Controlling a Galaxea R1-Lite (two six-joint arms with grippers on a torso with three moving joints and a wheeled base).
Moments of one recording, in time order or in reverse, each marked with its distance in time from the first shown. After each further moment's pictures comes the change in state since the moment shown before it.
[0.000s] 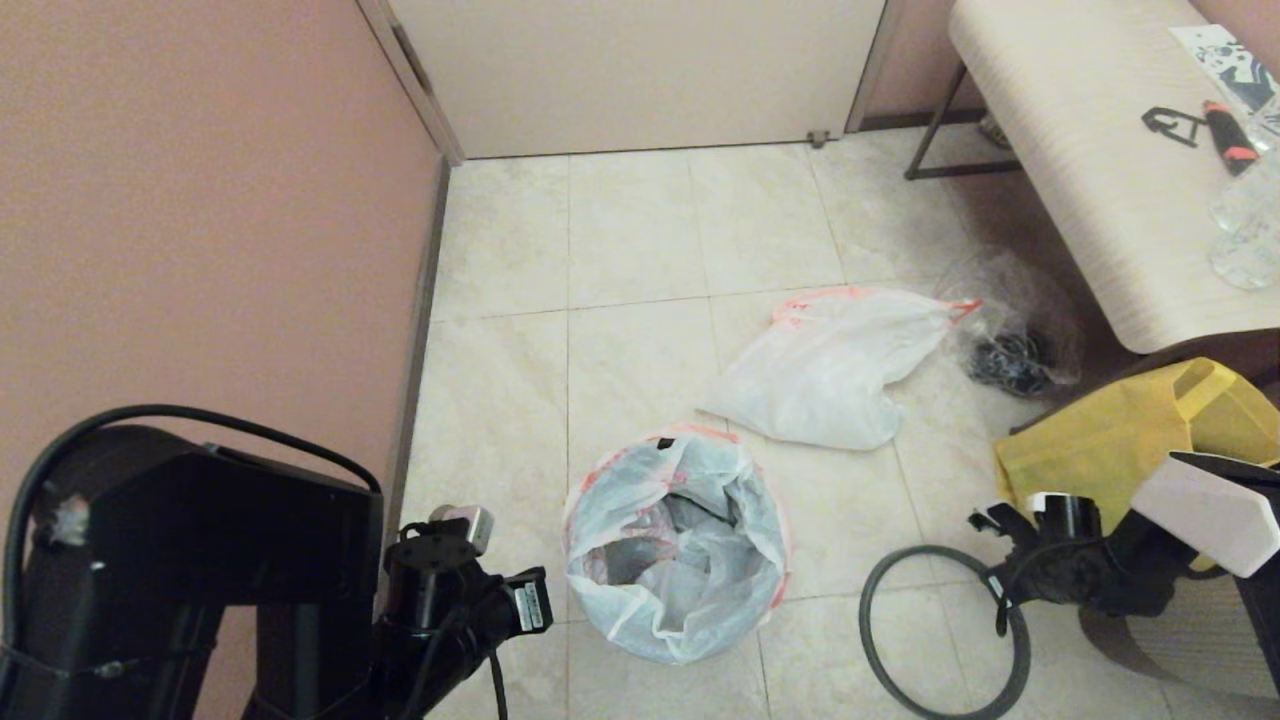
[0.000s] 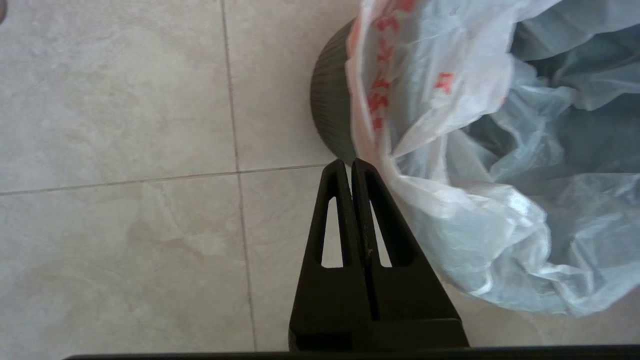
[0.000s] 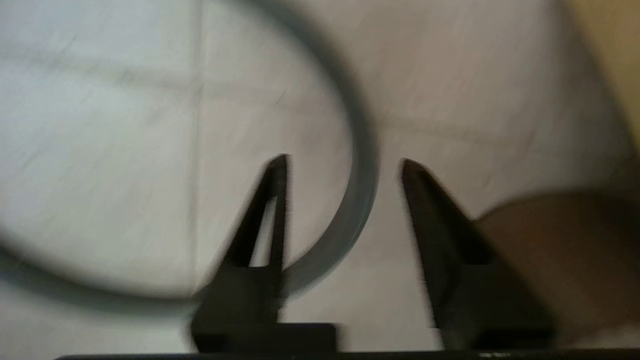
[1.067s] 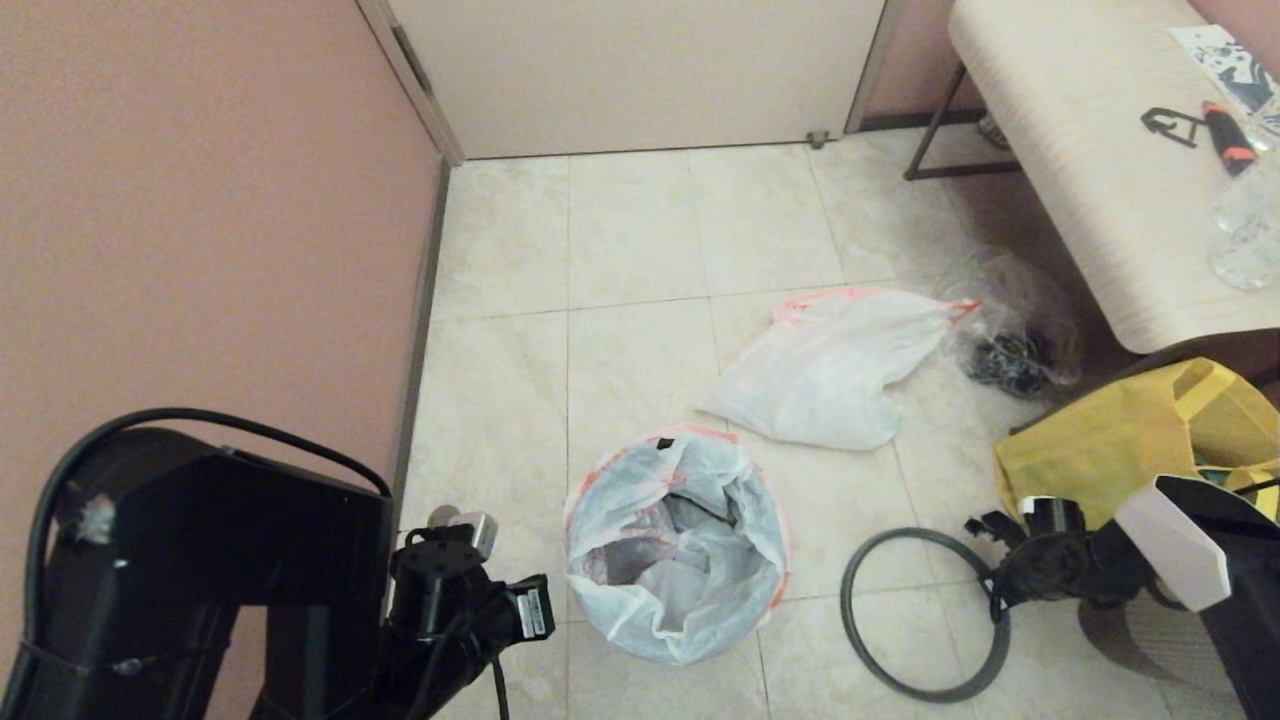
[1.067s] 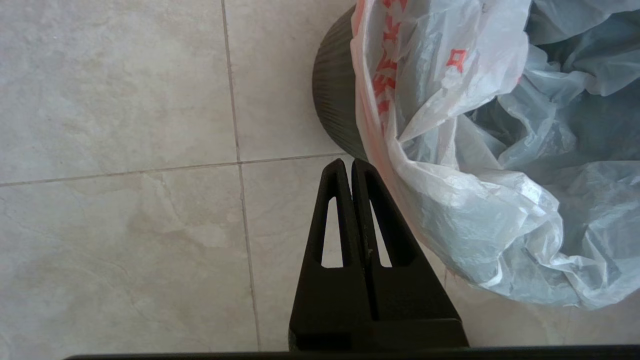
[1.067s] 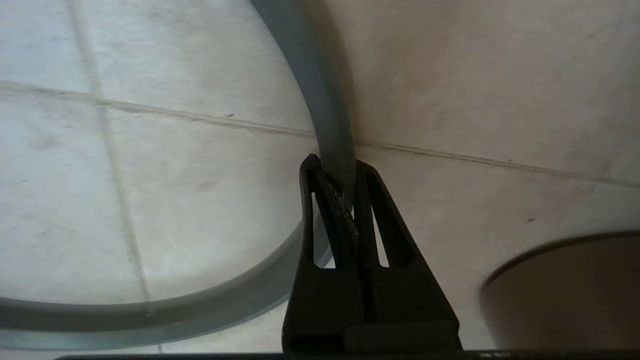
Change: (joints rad) left arm -0.004 0.023 -0.001 0.000 0.000 0.001; right arm -0.036 0.198 -0.409 0.326 0.026 -0.024
